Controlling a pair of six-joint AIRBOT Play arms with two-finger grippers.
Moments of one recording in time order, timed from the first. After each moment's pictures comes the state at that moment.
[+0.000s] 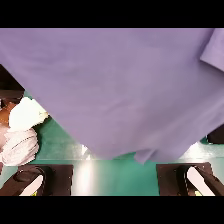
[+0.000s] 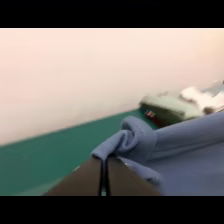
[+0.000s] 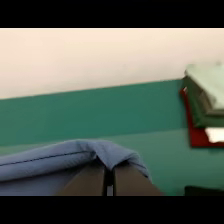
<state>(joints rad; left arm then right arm) -0.12 -0.85 1.96 1.13 -1.15 -1.46 -0.51 -0.92 2.09 -1.09 1.49 1.60</state>
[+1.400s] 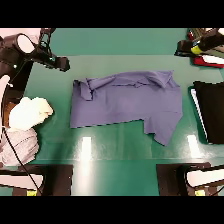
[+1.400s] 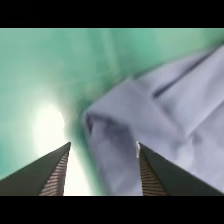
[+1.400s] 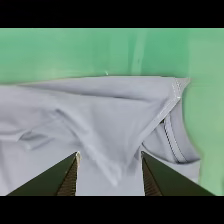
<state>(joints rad) -0.12 -1.54 1.66 1.41 -1.12 -1.39 -0.02 -1.59 1.95 -1.44 1.34 1.62</state>
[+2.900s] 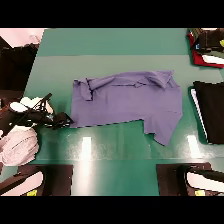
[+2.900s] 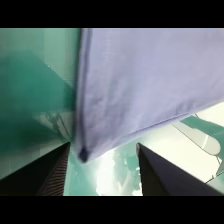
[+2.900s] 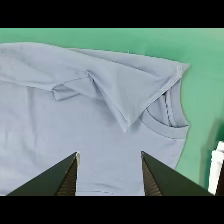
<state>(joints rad) 0.13 -1.17 0.60 0.81 -1.07 -1.20 0.01 -1.35 1.97 -1.43 1.55 1.52</state>
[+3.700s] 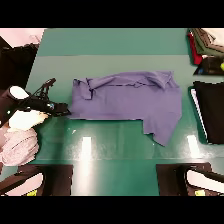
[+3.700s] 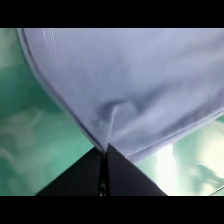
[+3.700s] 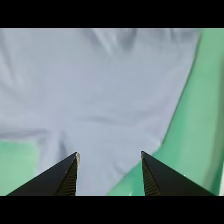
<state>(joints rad) 0.03 -1.17 0.86 1.00 -1.13 -1.26 -0.20 -1.28 1.62 -1.32 1.64 1.48</state>
